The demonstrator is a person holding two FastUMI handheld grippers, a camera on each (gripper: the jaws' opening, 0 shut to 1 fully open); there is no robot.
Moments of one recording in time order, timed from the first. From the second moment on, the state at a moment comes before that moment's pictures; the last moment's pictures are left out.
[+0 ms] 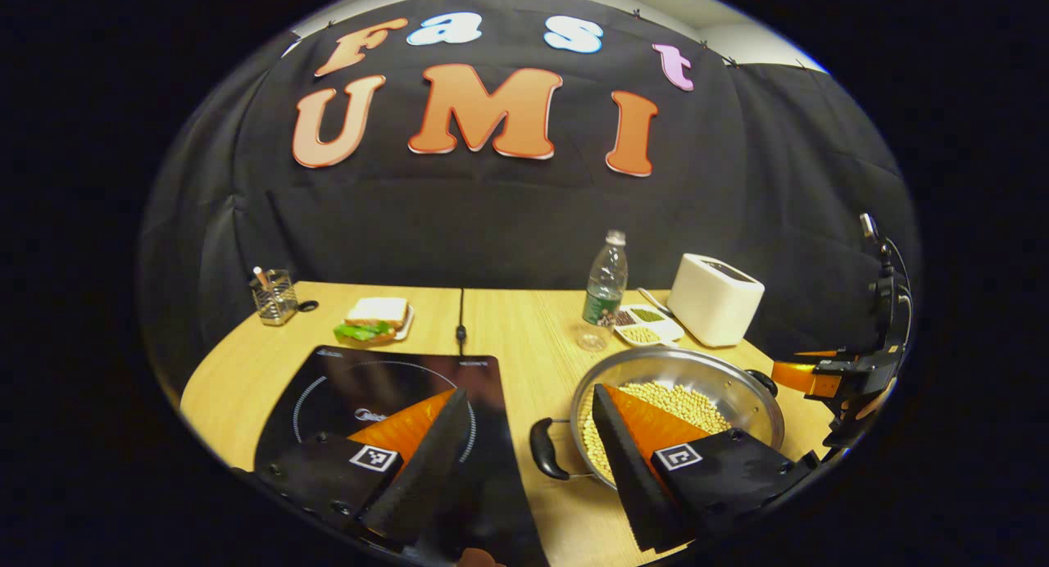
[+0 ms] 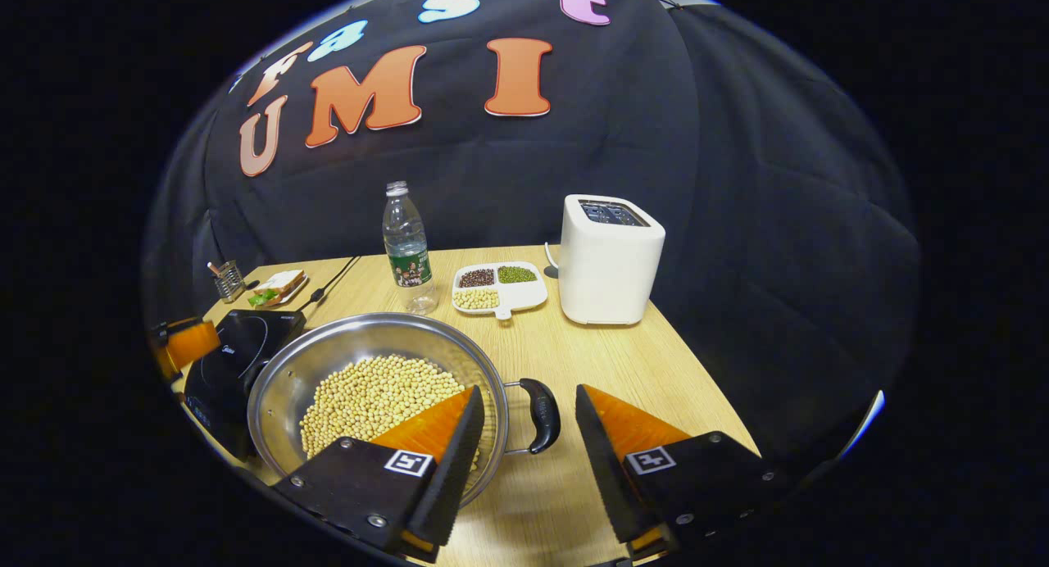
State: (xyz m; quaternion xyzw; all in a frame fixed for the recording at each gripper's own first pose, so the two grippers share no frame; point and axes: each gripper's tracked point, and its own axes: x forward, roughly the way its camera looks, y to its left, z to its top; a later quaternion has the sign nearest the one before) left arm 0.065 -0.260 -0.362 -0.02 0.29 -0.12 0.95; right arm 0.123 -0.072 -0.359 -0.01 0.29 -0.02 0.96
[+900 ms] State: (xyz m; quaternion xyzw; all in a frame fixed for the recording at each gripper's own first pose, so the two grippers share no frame) left arm 0.066 -0.285 -0.447 0.01 0.41 -0.11 0.90; right arm 0.138 -0.067 -0.419 0.00 0.37 -0.01 0.93
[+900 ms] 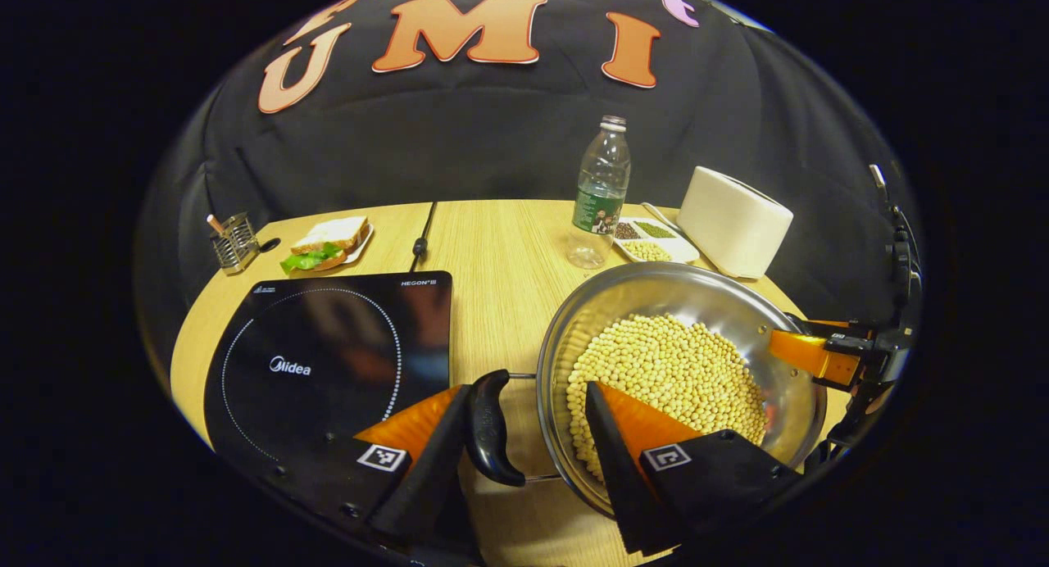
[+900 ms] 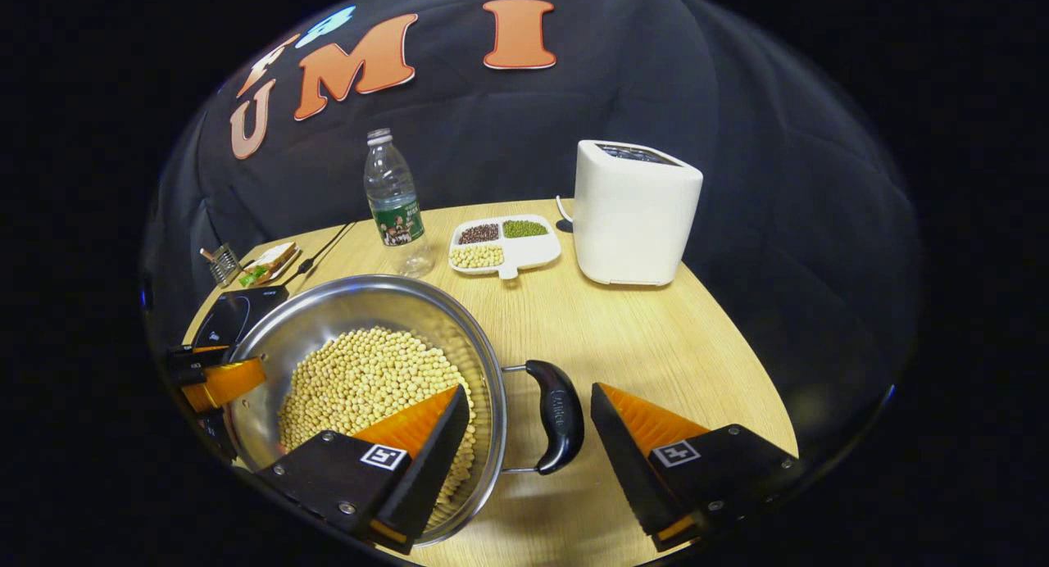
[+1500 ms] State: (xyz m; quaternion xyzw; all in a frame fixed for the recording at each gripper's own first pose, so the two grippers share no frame) left arm 0.064 -0.280 -0.451 0.04 0.45 -0.08 0.89; right arm 0.127 -0.071 -0.420 0.06 0.39 -0.04 0.92
